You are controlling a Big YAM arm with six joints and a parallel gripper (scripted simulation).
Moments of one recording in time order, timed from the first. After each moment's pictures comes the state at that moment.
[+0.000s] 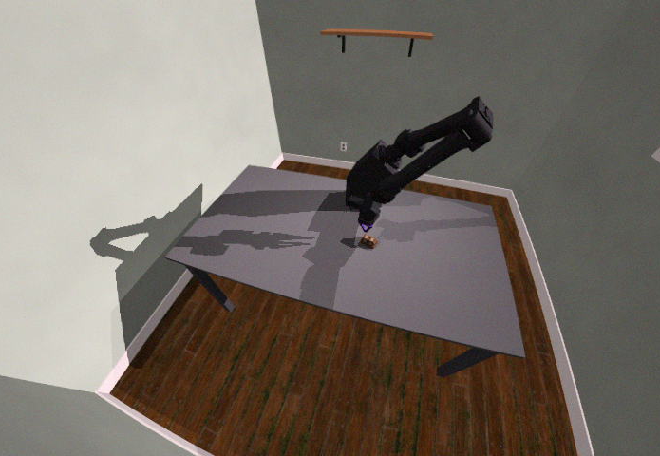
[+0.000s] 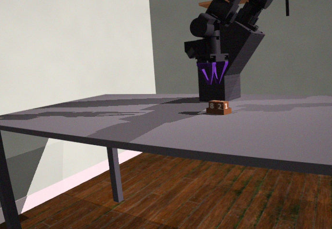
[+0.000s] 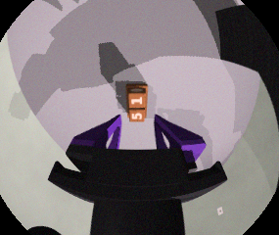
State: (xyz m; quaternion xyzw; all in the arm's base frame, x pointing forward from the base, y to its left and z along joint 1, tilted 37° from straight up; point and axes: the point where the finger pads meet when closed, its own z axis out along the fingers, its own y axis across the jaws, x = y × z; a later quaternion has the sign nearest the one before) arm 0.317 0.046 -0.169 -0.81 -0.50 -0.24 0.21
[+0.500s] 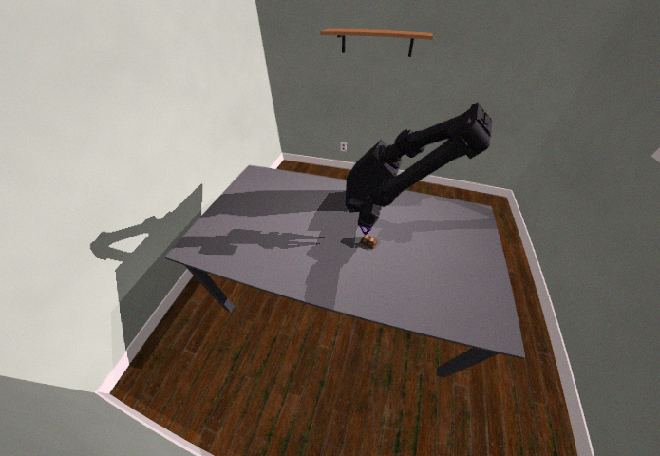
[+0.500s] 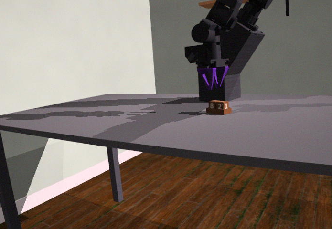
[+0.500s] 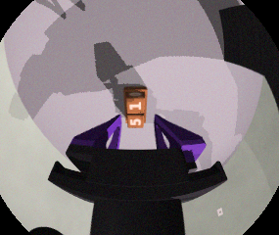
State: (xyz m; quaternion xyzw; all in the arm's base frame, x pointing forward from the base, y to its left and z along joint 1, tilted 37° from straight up) arm 0.318 0.056 -0.183 -0.80 -0.50 -0.24 0.21
